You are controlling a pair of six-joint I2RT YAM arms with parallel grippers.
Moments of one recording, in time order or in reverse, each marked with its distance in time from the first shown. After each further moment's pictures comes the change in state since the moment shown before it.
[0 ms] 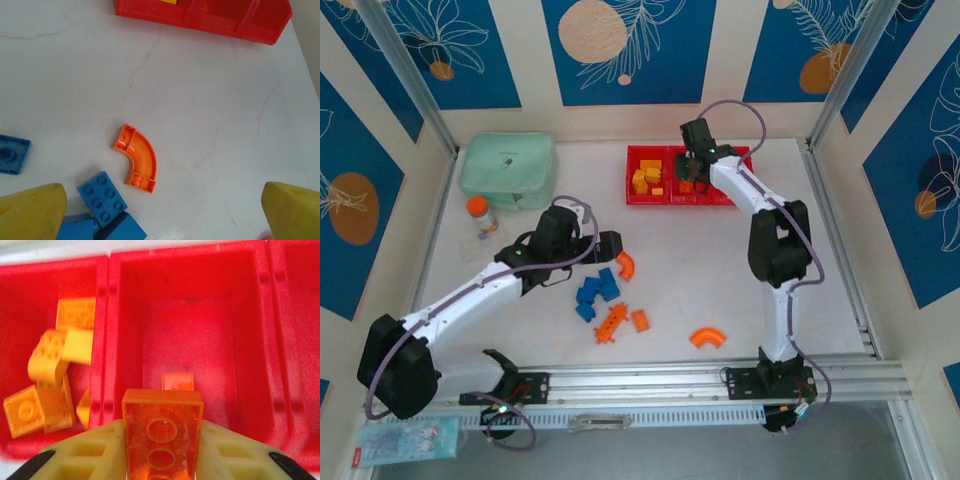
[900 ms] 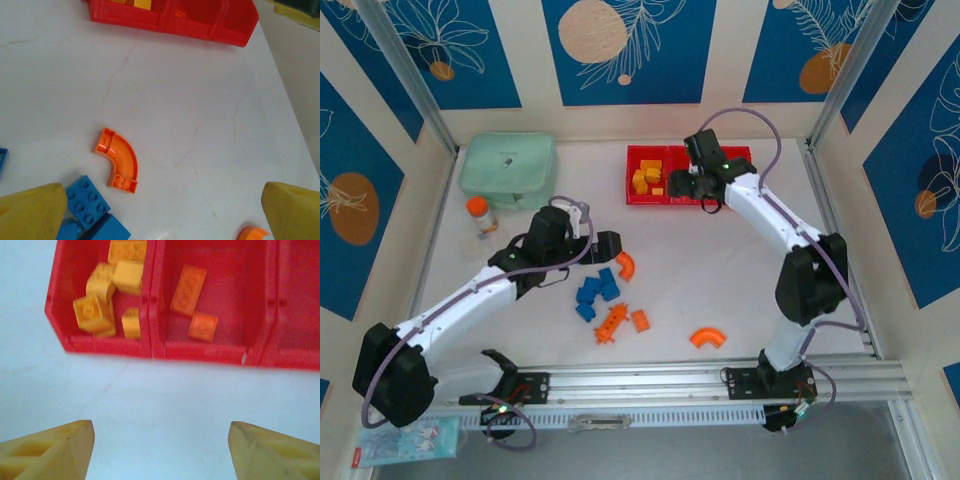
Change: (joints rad) left arm 0.005 -0.060 -0.046 0.050 0.090 0.012; right arm 0.089 -0.417 -0.343 -0.122 -0.053 0.009
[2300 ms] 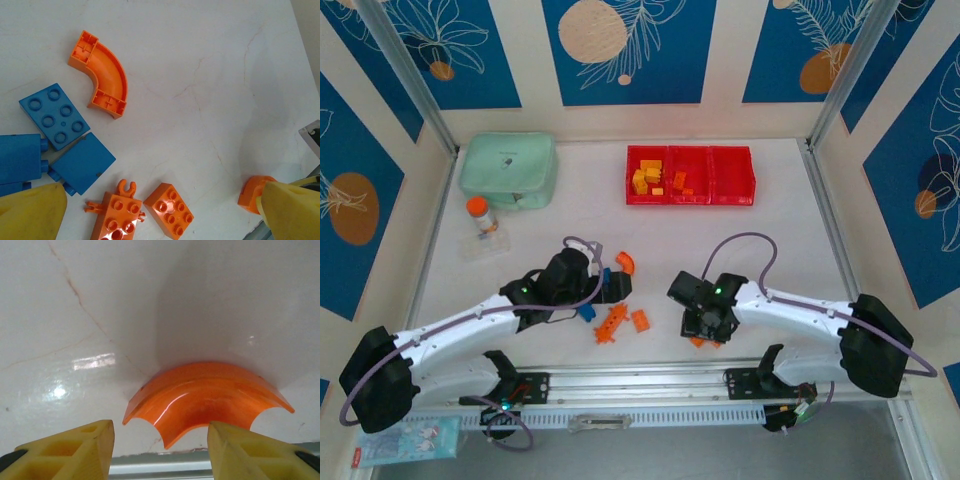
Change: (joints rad) left arm -0.248 -0.089 -0.204 0.049 -0.141 -0.158; right arm 0.549 -0.480 -0.844 -0.183 -0.068 0.777
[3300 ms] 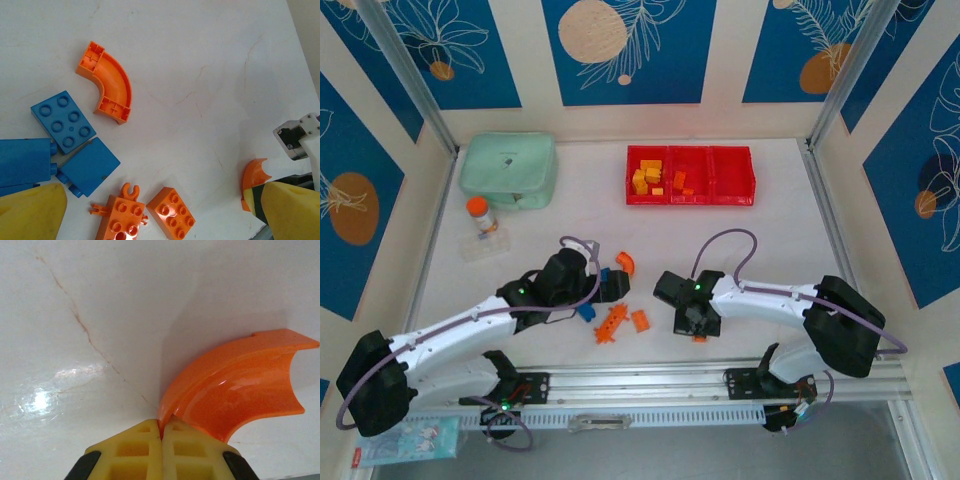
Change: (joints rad) left arm 0.000 -0.027 0.000 -0.013 -0.030 0.000; right arm 0.020 0.168 0.051 0.052 0.053 0.011
